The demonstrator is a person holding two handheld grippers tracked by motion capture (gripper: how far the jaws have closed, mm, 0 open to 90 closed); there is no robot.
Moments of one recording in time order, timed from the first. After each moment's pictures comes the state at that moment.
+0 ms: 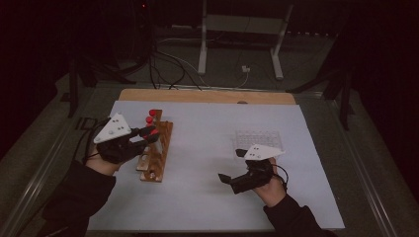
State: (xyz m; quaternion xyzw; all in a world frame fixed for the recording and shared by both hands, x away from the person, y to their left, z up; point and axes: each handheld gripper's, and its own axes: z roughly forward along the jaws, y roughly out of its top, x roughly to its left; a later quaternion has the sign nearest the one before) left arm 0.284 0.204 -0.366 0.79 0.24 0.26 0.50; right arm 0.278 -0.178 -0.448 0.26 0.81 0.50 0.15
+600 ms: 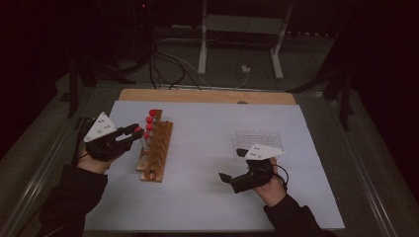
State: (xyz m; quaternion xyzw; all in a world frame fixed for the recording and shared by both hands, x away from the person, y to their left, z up) left arm 0.306 0.233 -0.396 0.77 0.31 0.28 0.49; right arm 0.279 -0.180 -0.449 0.27 0.81 0.50 0.16
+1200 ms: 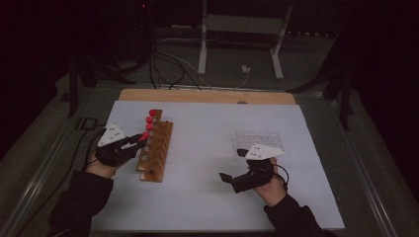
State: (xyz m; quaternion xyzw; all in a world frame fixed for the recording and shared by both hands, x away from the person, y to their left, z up) left arm 0.319 0.232 -0.441 0.79 0.33 0.26 0.45; right arm 0.280 -0.181 -0.450 0.27 0.81 0.50 0.16
